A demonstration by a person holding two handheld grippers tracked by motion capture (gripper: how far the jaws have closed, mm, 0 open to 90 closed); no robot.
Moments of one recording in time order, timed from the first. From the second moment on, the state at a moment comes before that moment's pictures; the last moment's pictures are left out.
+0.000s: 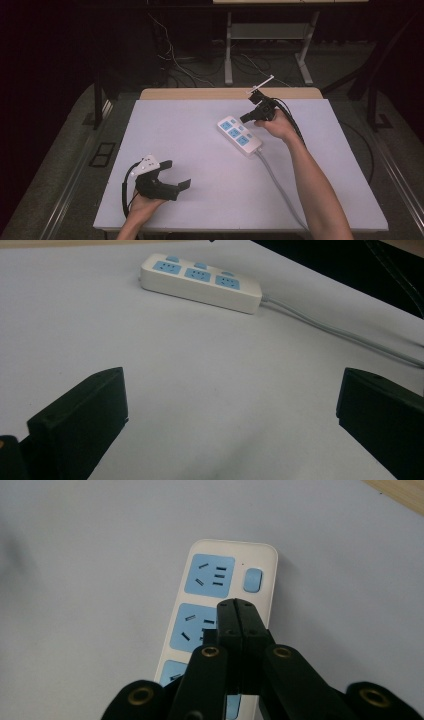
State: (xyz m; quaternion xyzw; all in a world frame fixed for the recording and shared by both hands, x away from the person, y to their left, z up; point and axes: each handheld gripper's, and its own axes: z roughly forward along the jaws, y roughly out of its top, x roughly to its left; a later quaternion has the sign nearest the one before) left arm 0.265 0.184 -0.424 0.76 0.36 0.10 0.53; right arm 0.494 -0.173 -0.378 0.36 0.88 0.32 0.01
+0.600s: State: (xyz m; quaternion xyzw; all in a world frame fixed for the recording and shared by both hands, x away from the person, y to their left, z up) left arm 0.266 0.183 -0.424 0.76 0.35 0.10 0.53; right arm 0.502 -0.170 -0.392 0.36 0.87 0.32 0.00
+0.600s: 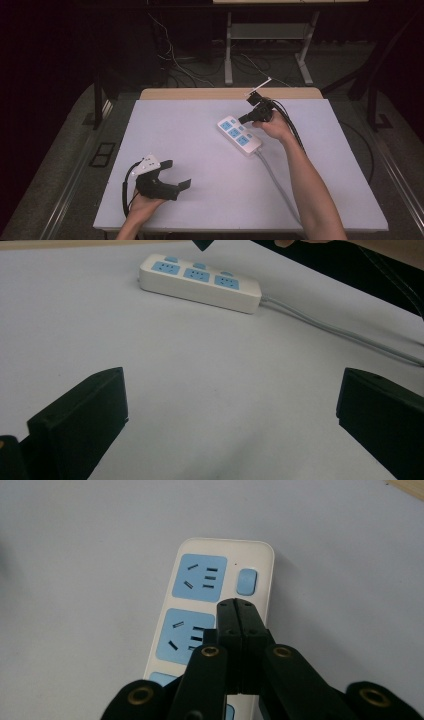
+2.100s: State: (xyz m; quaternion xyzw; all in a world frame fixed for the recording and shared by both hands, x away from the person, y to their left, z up) left arm 0.267 0.184 -0.425 0.76 0.36 0.10 0.52; right arm 0.495 -0.168 -0.415 0.37 0.86 0.35 -0.01
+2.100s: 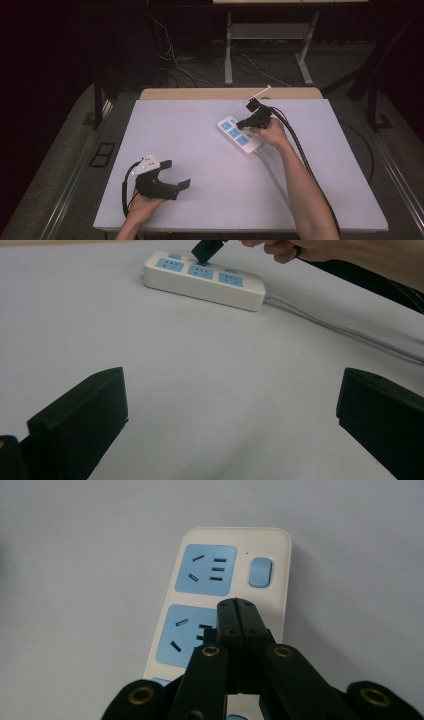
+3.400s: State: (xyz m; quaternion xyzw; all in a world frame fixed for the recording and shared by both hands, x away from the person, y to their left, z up) left arm 0.265 0.185 -0.424 0.76 0.36 0.11 0.53; right arm 0.489 -0.173 -0.420 0.38 0.85 0.36 0.03
